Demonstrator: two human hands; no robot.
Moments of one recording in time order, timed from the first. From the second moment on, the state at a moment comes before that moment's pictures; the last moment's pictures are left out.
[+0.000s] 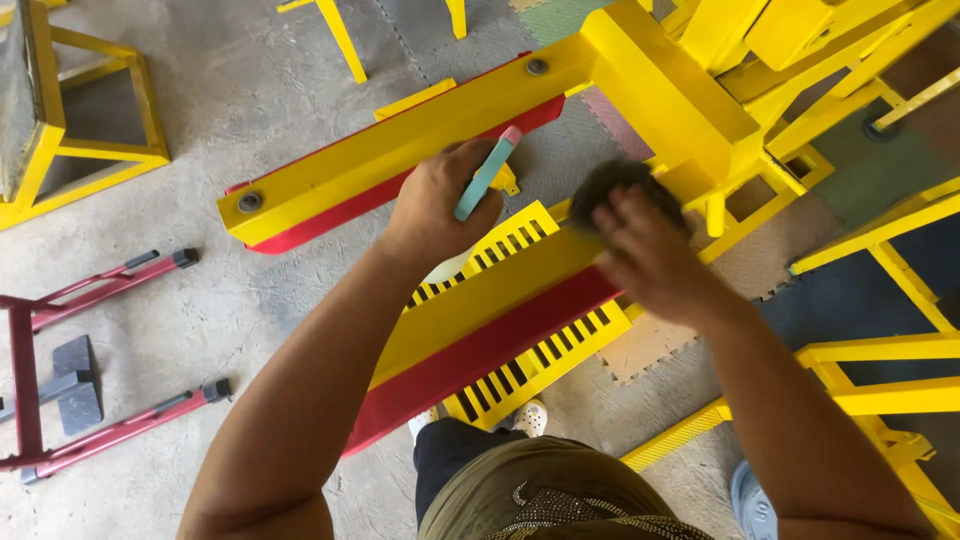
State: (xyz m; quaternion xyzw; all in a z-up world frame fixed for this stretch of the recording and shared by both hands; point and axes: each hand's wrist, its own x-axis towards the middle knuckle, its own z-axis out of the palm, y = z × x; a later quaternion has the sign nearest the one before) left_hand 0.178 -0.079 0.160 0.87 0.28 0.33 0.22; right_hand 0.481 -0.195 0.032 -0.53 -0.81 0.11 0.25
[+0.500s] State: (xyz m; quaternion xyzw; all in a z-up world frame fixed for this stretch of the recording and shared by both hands) left_hand 0.144 -0.147 0.219 0.86 0.37 0.29 0.19; right_hand 0.309 -0.227 0.034 -0.45 -0.85 0.07 0.27
